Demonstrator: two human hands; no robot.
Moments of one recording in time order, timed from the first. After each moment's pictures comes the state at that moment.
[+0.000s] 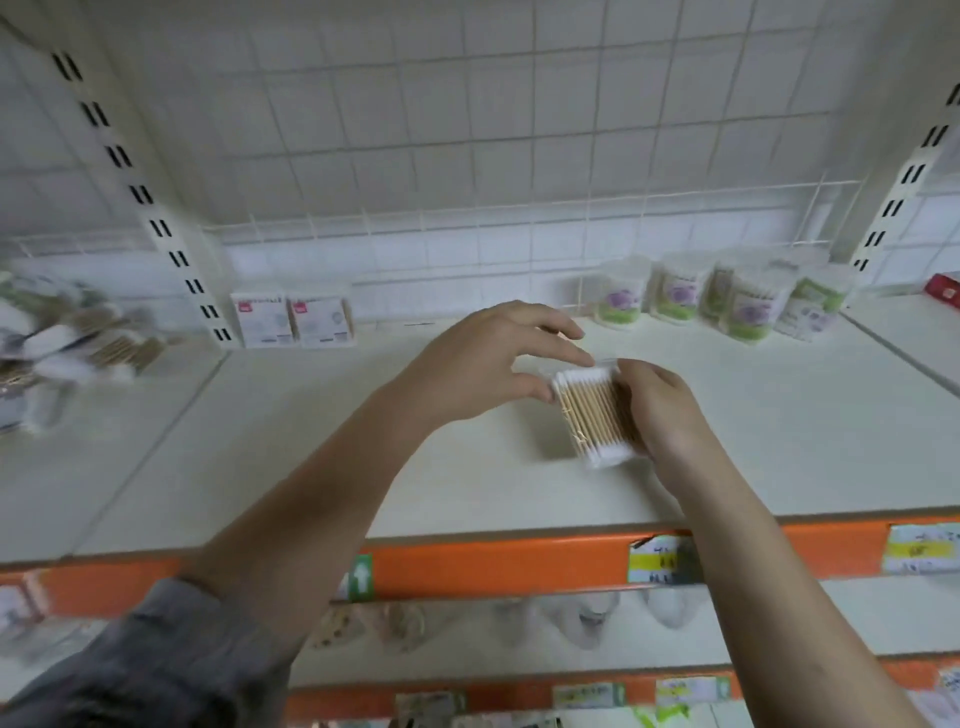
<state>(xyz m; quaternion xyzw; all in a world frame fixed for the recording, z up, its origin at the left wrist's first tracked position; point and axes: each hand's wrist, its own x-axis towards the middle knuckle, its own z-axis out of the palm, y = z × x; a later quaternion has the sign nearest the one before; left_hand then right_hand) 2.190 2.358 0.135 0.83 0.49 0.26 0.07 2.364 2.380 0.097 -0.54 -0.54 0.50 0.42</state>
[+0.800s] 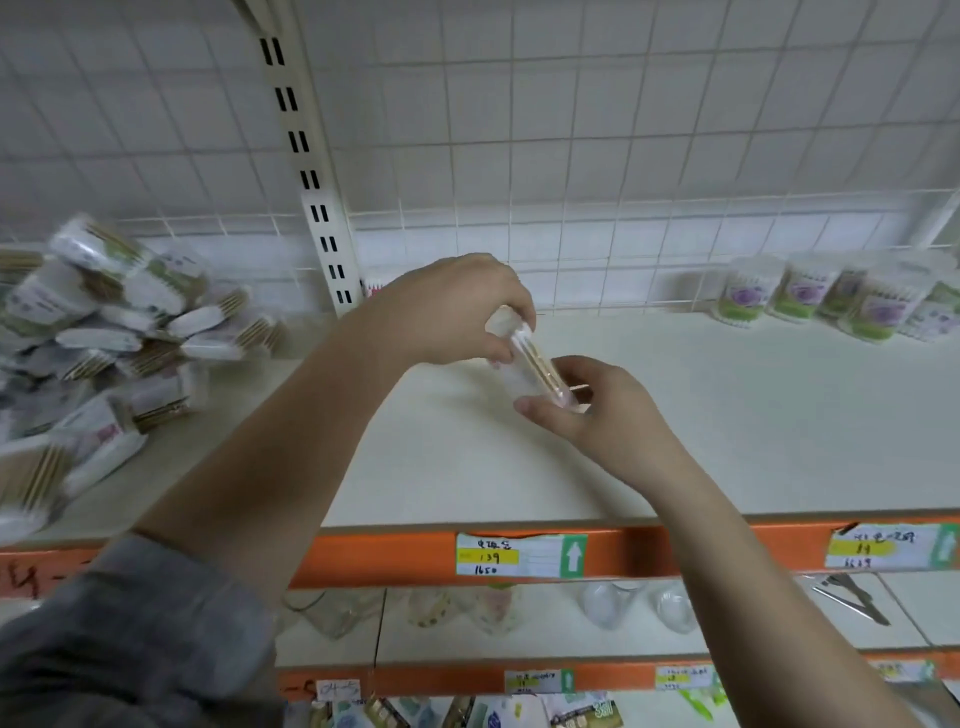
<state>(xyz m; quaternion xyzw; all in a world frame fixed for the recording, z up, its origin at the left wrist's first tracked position) 2.027 2.303 0.187 0.81 0.58 0.08 -0.03 2.206 2.304 0.112 -0.45 -0.75 0.37 0.31</state>
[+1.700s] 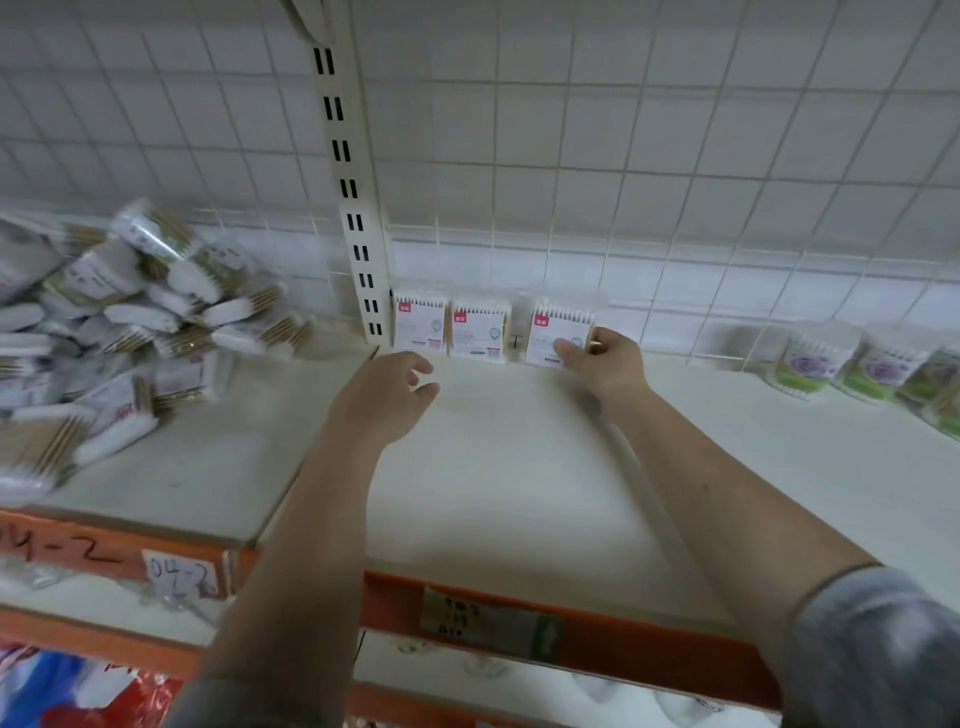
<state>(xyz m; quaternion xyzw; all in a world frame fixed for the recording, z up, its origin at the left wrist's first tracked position) 1.981 2.300 0.093 0.47 0.83 0.28 0.09 2.156 2.454 0.086 -0.50 -0.62 0.47 0.37</state>
